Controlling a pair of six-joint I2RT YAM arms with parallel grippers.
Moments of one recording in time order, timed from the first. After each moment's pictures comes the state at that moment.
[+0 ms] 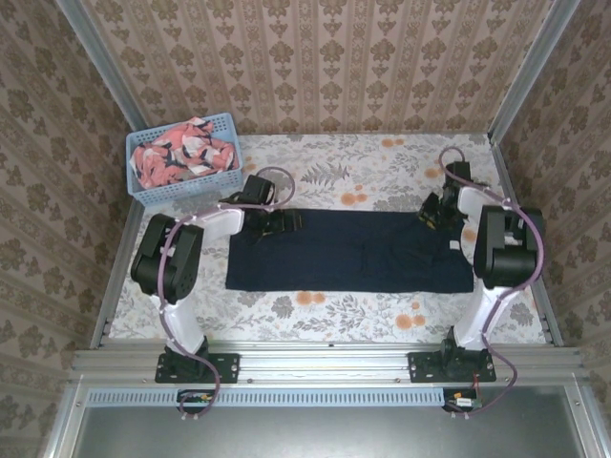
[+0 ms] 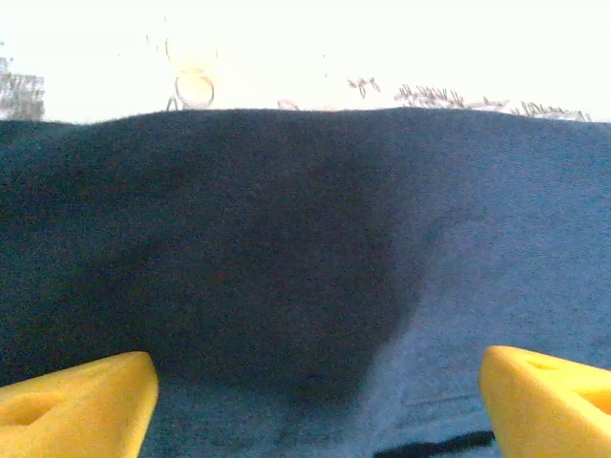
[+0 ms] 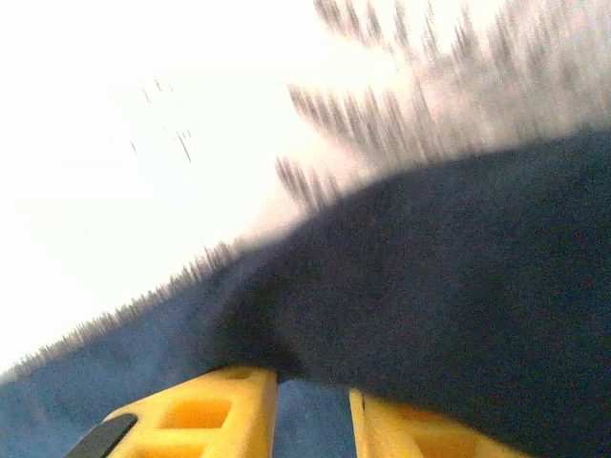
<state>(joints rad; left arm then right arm) -0.45 1.86 1.11 -0.29 0.23 -0.46 -0.15 1.92 1.23 -0.51 -0.20 0.54</state>
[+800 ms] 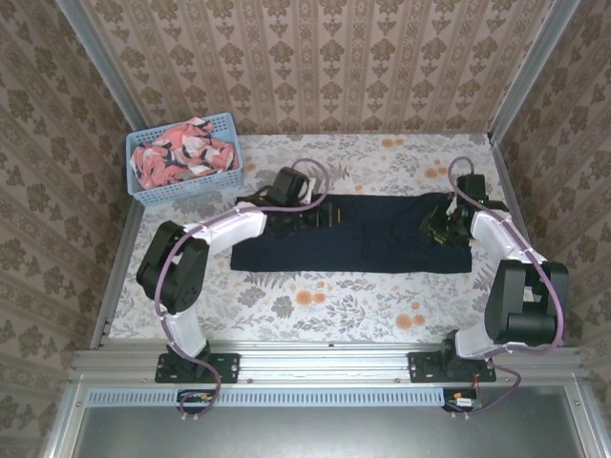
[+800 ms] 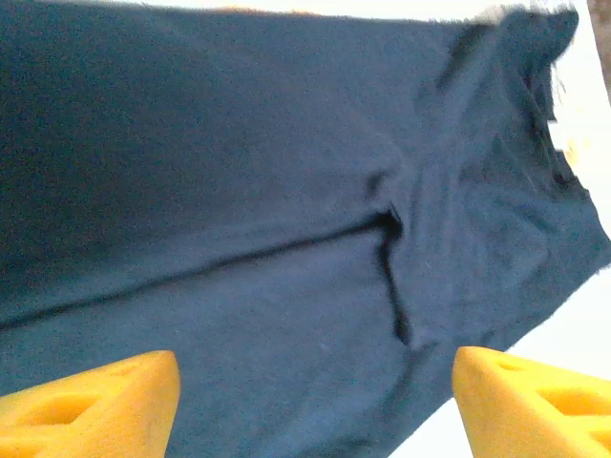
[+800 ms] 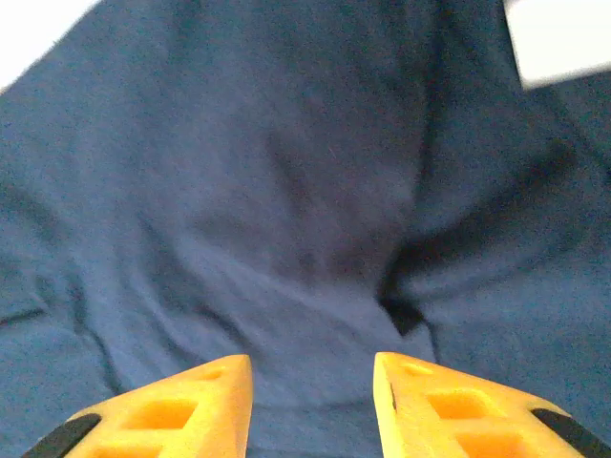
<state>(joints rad) -0.68 1.82 1.22 -0.22 0.36 -0.56 -0.14 1.47 0.94 -0.69 -0.23 0.45</state>
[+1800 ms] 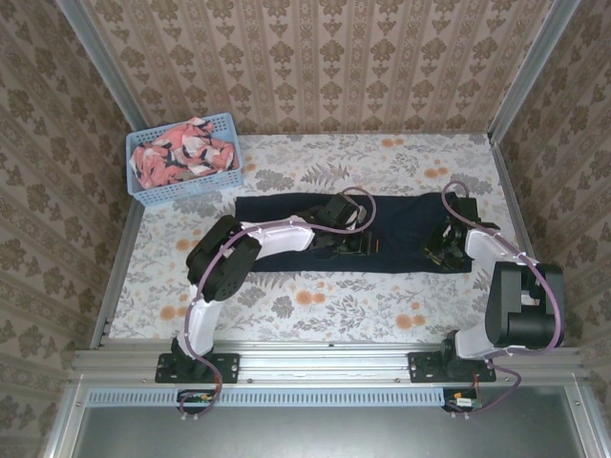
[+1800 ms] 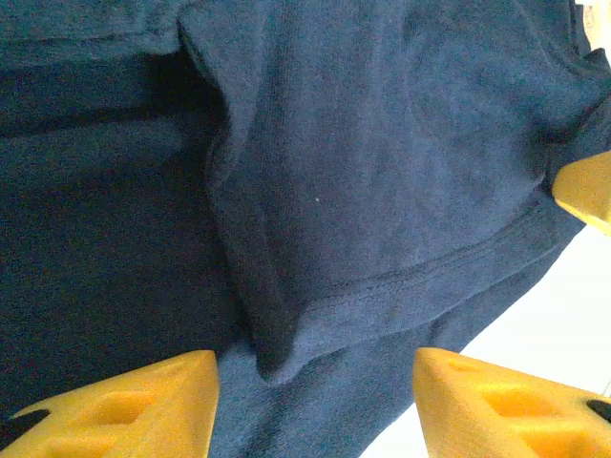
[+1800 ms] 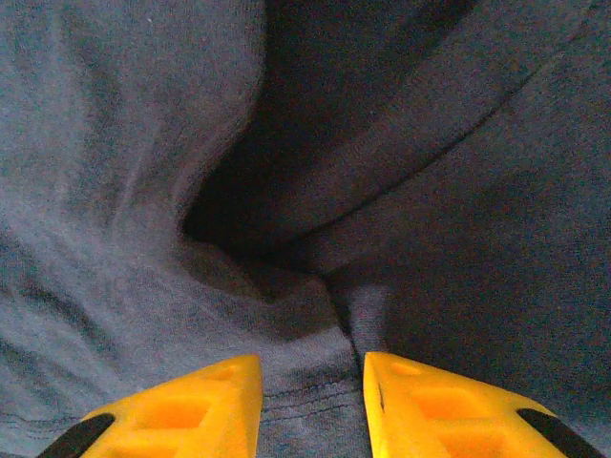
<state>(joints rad) -0.91 2.08 1.39 -0.20 0.37 -0.70 -0.14 1.46 0.76 -0.55 -0.17 0.49</state>
